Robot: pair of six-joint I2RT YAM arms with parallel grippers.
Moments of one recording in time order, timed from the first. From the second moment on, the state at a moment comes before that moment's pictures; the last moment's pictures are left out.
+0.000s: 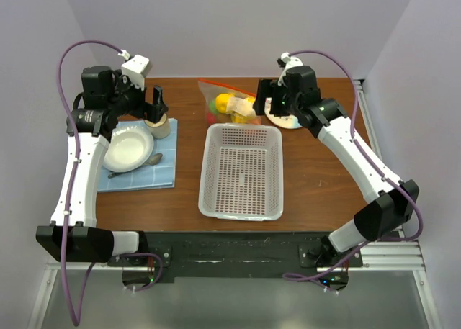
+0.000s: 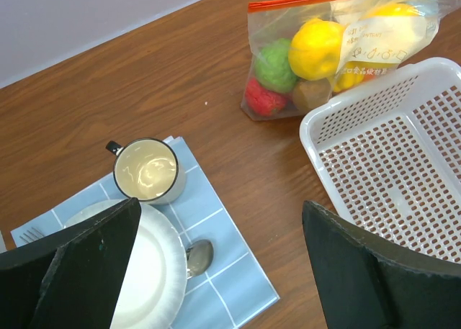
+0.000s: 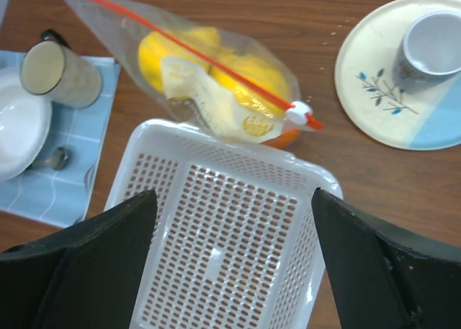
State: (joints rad) left arm 0.00 1.30 1.51 -0.71 0.43 0.22; right arm 0.46 1.52 1.57 -0.59 0.05 0.33
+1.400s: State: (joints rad) left arm 0.00 1.35 1.49 -0.70 0.43 0.23; right arm 0.43 1.93 1.83 -0.47 -0.31 -0.05
